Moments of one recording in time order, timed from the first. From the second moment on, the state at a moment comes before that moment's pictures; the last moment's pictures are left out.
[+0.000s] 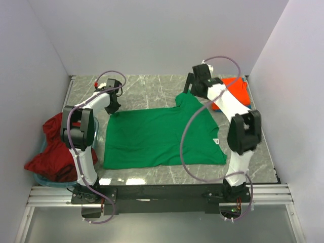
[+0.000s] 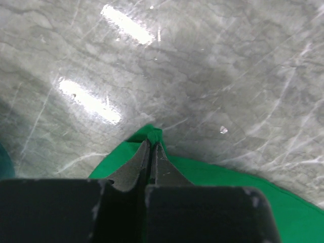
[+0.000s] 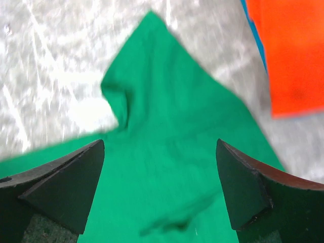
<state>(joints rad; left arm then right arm) -0.17 1.98 1.44 -0.57 -0.38 -0.74 0.31 1.87 1.61 -0.58 0.25 0.49</state>
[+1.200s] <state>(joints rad) -0.19 1.97 1.41 -0.54 -0.33 -0.72 0.24 2.59 2.36 -0.72 0.06 0.38</state>
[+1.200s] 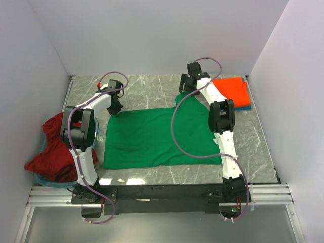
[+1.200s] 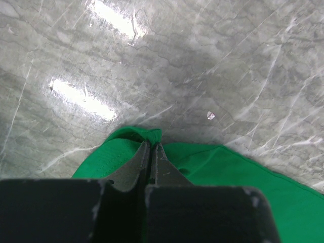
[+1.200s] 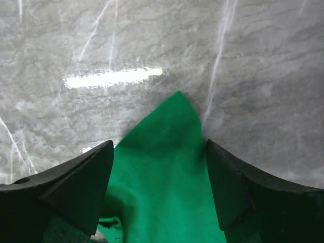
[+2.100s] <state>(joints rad) -0.19 1.98 1.41 -0.53 -0.31 -0.71 0.24 2.58 2.33 -0.68 0.00 0.39</state>
